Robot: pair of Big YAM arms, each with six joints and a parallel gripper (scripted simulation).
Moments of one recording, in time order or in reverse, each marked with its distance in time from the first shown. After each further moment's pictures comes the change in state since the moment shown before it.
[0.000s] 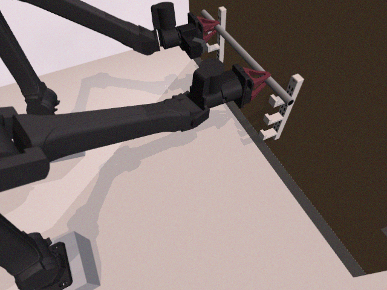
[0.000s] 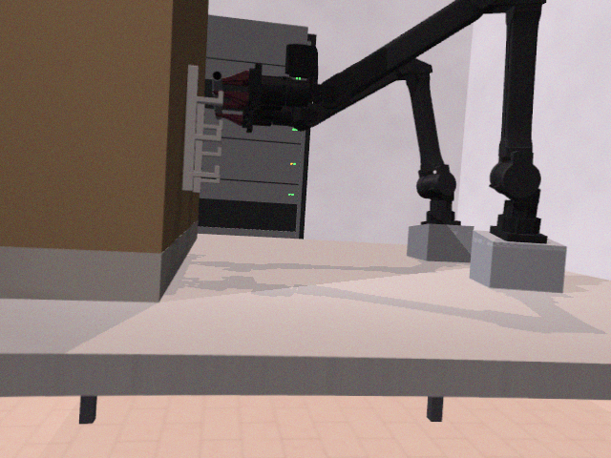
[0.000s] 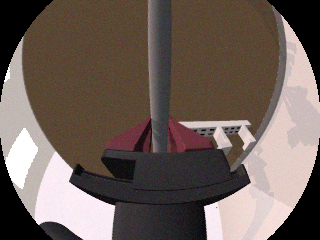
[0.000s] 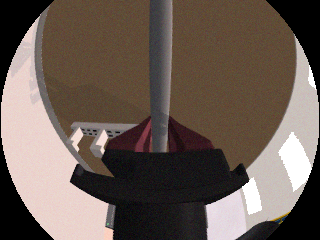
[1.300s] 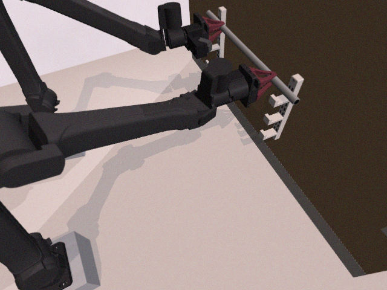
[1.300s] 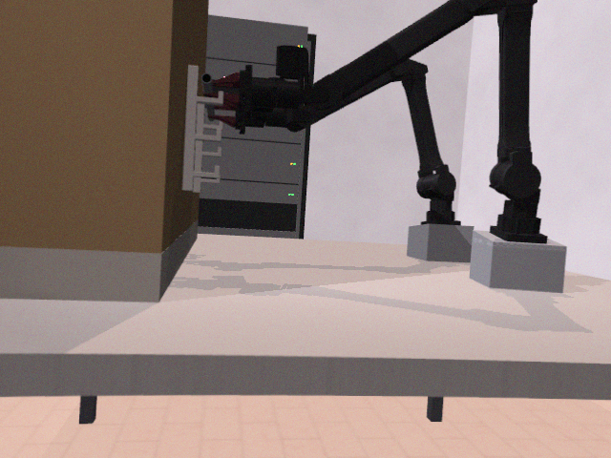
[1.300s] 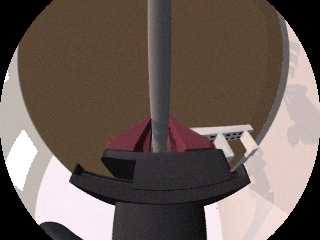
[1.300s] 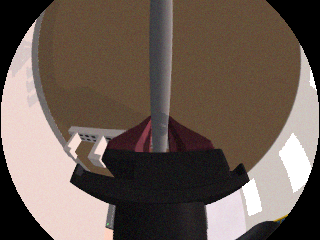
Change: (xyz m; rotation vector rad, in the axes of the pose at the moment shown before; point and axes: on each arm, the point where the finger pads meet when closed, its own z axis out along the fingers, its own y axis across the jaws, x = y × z) left arm 0.000 -0.006 0.020 0.009 0.000 0.002; right arm 0.000 0.006 0.020 -0.008 0.001 -0.002
